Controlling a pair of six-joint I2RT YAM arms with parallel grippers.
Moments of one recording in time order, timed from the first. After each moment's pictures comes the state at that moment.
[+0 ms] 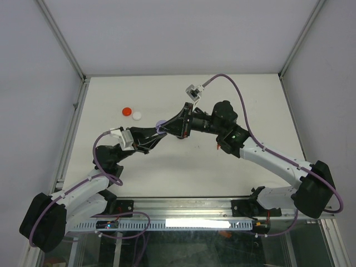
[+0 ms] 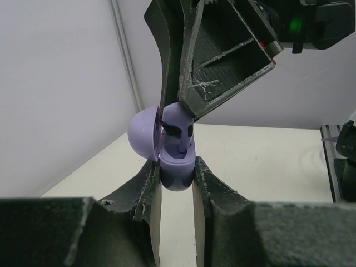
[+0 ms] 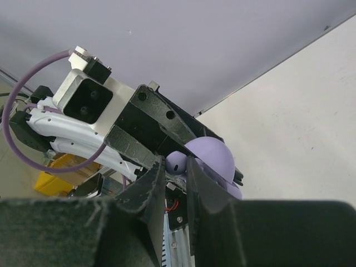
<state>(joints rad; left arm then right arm) -0.52 0.92 0.28 1.18 0.60 -0.14 0.82 1.27 0.99 0.36 -0.56 0.64</state>
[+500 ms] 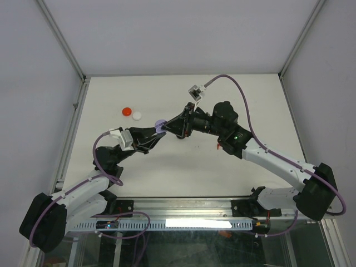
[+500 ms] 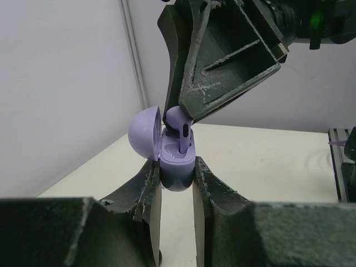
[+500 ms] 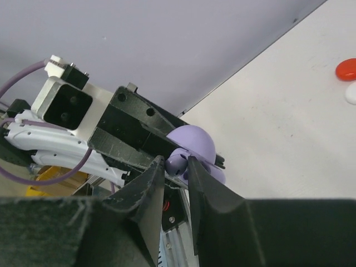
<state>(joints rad) -0.52 0.92 0.26 1.19 0.57 -0.14 0.82 1.24 0.99 0.27 -0.48 0.63</state>
